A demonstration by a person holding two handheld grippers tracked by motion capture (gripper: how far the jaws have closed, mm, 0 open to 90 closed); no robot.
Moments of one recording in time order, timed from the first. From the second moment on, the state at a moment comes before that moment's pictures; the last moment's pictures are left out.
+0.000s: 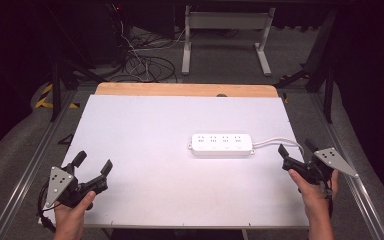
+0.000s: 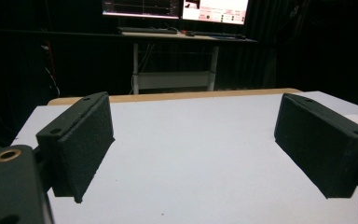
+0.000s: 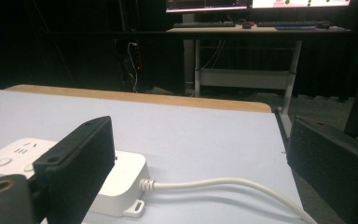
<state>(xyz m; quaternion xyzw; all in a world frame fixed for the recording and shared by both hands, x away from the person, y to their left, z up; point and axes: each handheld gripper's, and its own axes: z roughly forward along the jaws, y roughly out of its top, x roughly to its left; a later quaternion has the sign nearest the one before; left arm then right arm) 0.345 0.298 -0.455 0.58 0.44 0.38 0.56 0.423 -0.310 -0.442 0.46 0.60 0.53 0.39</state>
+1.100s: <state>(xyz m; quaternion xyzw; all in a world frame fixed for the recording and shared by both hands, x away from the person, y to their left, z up) 0.346 0.298 -0.455 0.58 0.45 0.38 0.56 0.423 -0.311 -0.444 0.46 0.61 0.52 0.38</state>
